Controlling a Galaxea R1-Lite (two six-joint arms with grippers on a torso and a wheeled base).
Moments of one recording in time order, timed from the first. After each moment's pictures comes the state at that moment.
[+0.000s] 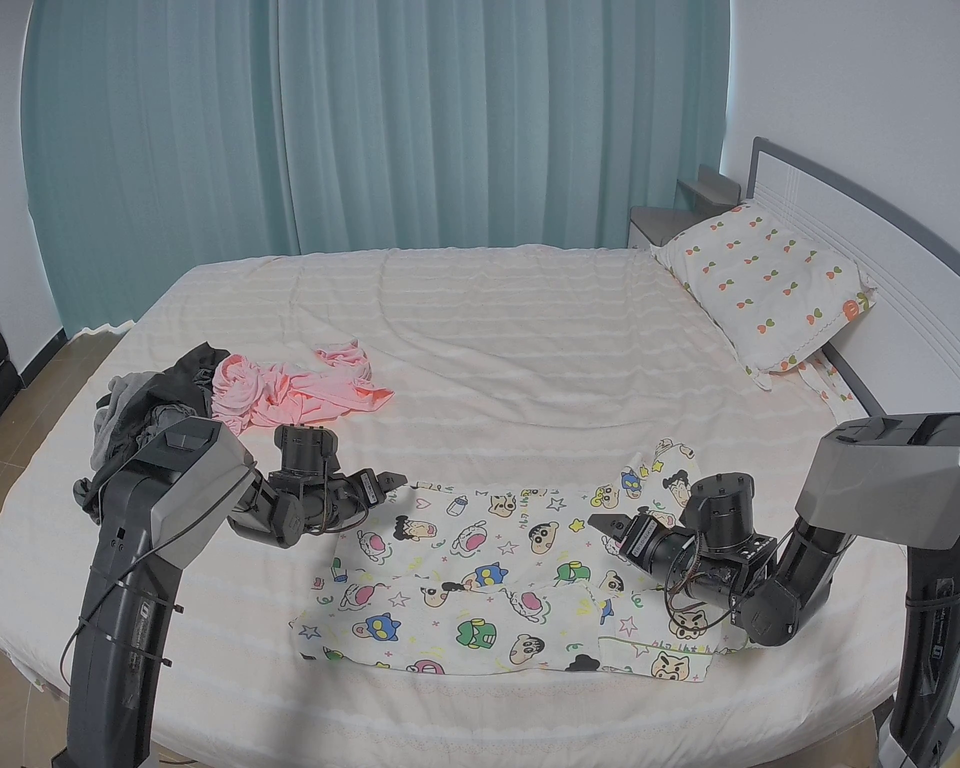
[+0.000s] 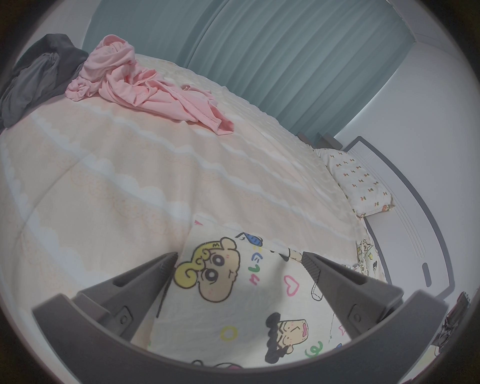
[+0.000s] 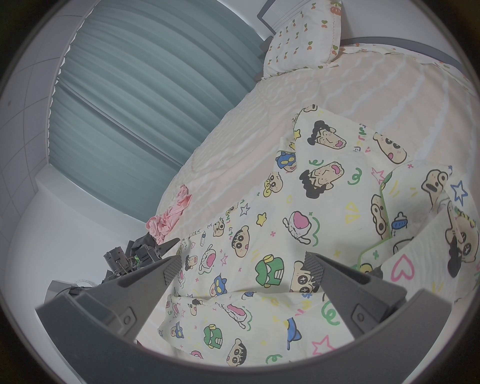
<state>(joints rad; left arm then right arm) -0.17 2.70 -1.56 -0.55 -0.23 -0.53 0.45 2.29 -0.65 -1.15 -0.02 0.89</state>
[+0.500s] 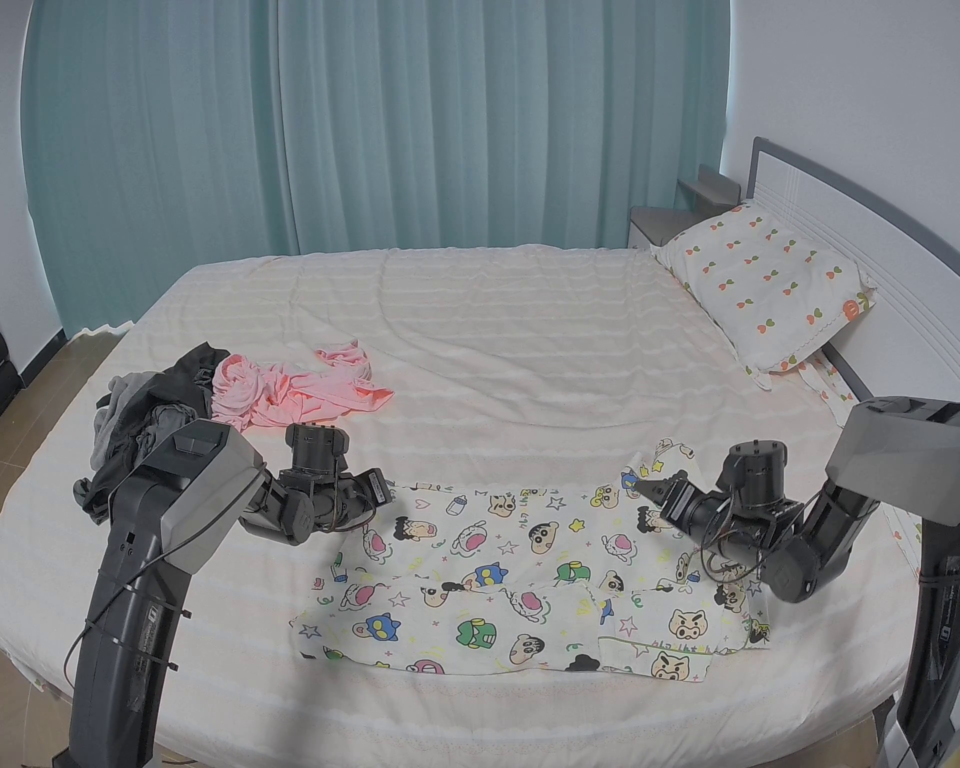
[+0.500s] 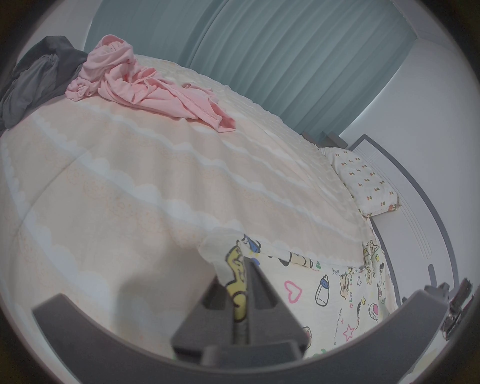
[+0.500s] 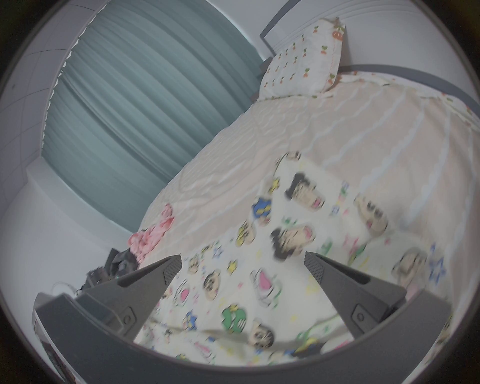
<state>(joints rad) -0.18 2.72 -1.60 -0.51 -0.18 -0.54 0.25 2.29 -0.78 -1.02 -0.01 0.73</state>
